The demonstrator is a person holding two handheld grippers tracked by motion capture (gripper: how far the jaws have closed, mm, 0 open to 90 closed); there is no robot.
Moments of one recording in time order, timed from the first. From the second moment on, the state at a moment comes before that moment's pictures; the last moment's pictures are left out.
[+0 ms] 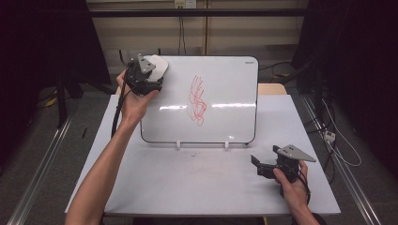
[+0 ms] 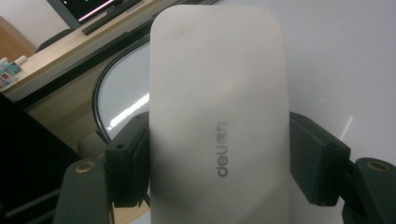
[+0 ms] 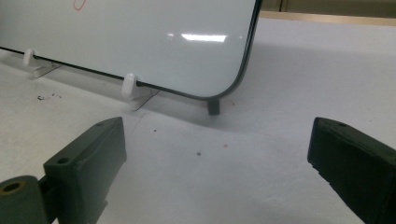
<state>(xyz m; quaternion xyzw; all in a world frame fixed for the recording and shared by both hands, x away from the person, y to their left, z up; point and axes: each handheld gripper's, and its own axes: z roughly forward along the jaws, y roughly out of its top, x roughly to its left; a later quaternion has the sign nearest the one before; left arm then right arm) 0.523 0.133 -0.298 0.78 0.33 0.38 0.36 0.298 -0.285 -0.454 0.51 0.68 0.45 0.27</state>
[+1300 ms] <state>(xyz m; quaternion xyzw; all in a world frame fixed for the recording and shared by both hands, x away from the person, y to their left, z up) 0.523 0.148 -0.290 0.78 0.35 0.31 0.41 0.299 -0.284 -0.454 0.51 0.68 0.45 0.27</state>
